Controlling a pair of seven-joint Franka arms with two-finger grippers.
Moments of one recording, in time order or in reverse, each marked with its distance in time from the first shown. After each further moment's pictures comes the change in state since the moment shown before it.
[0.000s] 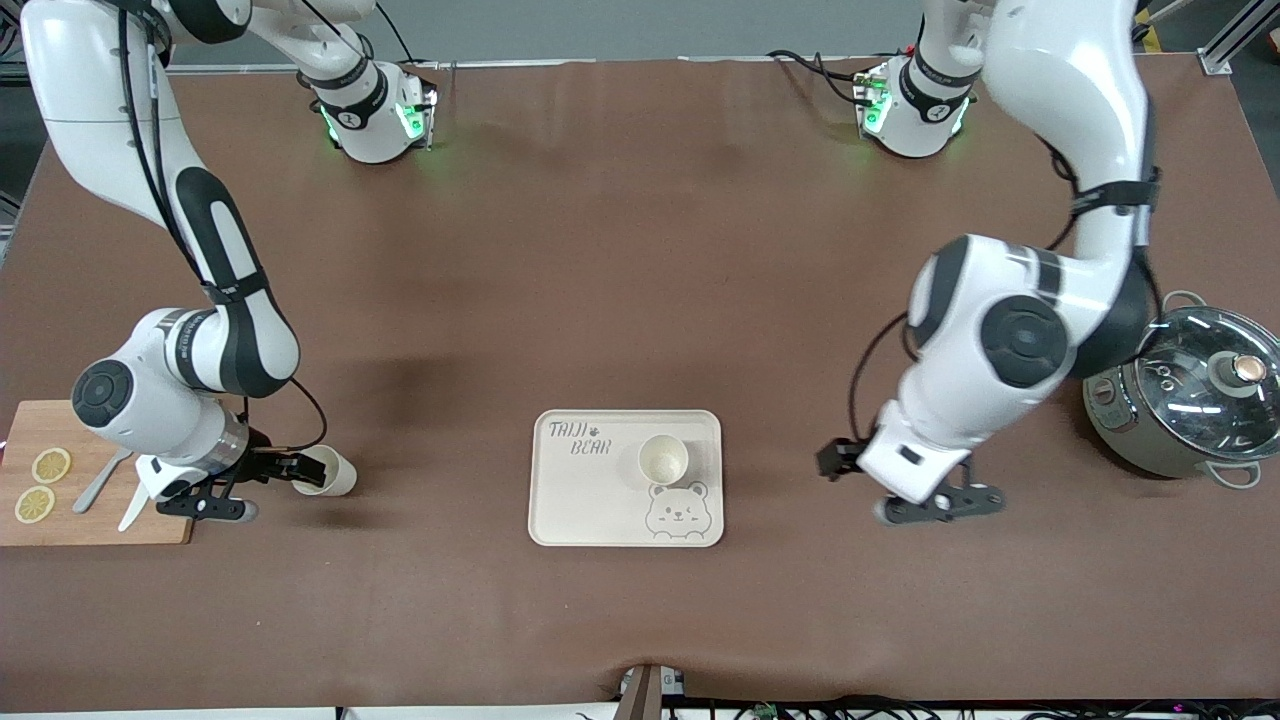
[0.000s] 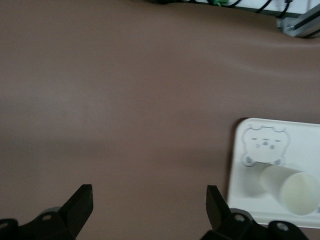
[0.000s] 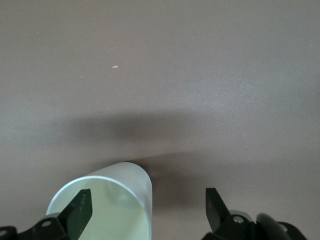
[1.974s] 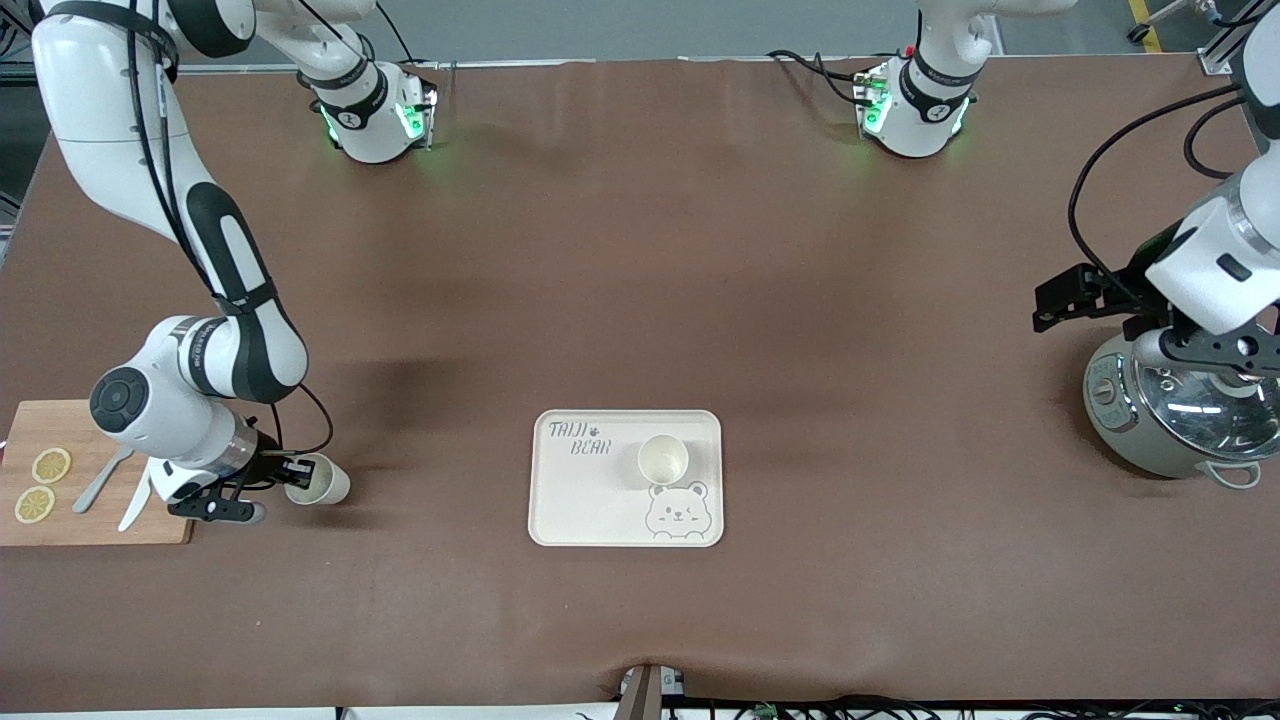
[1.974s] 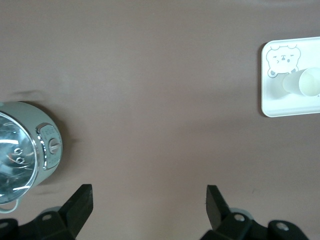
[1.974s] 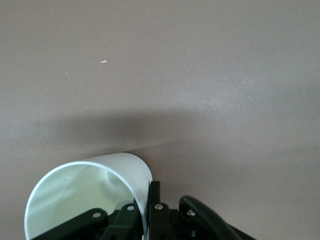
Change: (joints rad) left arm 0.232 -0.420 -0.092 -0.091 0.037 -0.441 0.292; right arm -0.001 0.033 -0.004 0.002 0.000 0.032 -0.001
